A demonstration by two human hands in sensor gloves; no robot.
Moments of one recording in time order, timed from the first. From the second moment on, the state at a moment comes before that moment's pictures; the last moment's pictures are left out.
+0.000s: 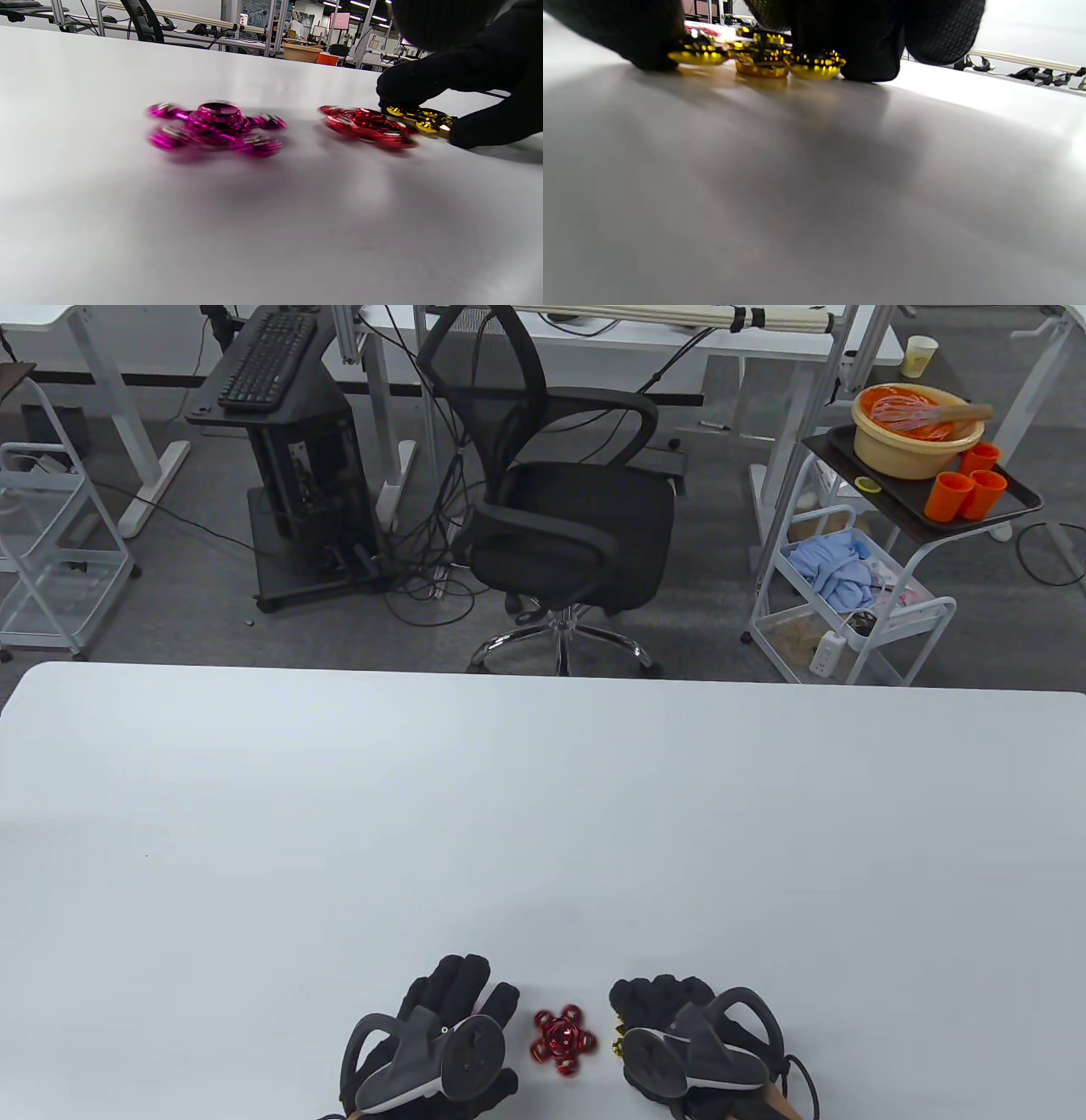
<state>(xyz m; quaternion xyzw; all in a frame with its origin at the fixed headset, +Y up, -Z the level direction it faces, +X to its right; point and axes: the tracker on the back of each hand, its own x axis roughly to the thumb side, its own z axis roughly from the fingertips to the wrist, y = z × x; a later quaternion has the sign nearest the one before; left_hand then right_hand) -0.117 -0.742 -0.212 -0.12 -0.21 0.03 0.97 0.128 -0.779 -0.238 -0.31 -0.06 -0.95 0.07</state>
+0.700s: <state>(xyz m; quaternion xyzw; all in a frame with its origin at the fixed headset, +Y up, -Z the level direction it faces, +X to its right) 0.025 -0.765 -0.226 -0.20 -0.27 -0.09 0.94 0.176 -0.765 -0.235 -0.17 -0.10 -0.98 0.02</state>
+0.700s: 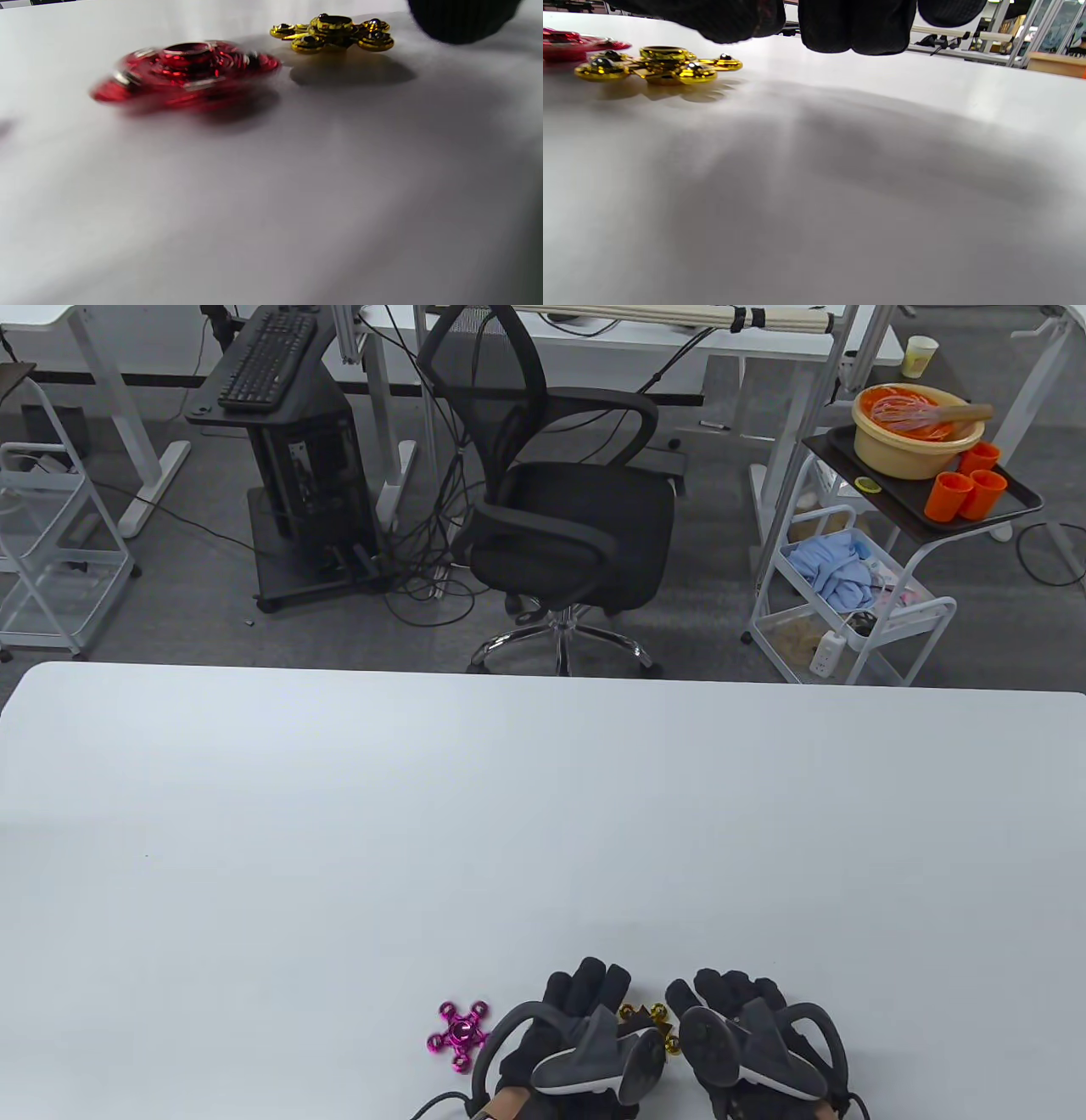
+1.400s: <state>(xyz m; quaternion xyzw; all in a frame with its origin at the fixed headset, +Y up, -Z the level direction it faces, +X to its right) 0.023 -0.768 -0.226 -0.22 -0.29 -0.08 0.93 0.201 -0.741 -0.226 -0.13 -0.01 -0.99 -0.06</state>
